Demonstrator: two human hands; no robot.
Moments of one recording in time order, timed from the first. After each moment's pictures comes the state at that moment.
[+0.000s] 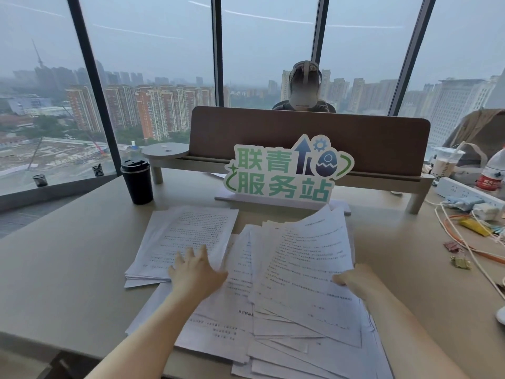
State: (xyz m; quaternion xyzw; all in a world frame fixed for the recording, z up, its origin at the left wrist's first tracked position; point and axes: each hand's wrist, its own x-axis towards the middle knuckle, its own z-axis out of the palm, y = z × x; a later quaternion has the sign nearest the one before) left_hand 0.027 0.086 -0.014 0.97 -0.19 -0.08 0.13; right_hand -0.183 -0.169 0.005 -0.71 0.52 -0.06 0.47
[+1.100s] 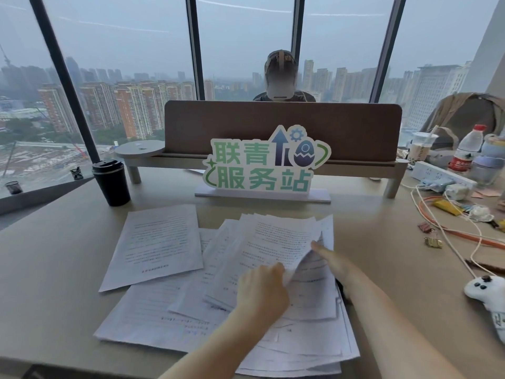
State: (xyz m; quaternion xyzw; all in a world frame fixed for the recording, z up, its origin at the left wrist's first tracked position) left_hand -0.111 0.000 0.009 0.88 -0.44 -0.03 0.16; right_hand -0.190 -0.168 0.007 -0.64 0.42 -0.11 0.63
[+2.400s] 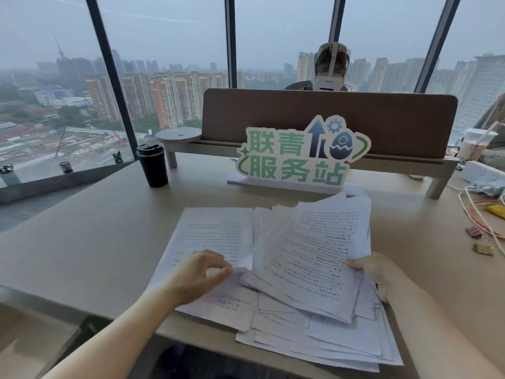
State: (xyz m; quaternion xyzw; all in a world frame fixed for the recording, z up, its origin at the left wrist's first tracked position) left_hand 0.005 0.147 -0.011 0.85 -0.46 -0.04 0.26; right_hand -0.190 -0.179 -0.017 -0.61 0.46 -0.12 0.63
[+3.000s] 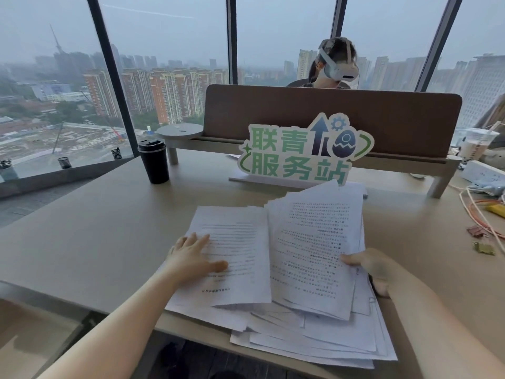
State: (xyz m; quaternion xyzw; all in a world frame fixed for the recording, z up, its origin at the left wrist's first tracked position) left_hand 0.043 0.139 -0.022 0.95 -0.24 -0.15 0.14; right_hand -0.184 -0.173 -0.013 -0.62 0.40 -0.07 0.68
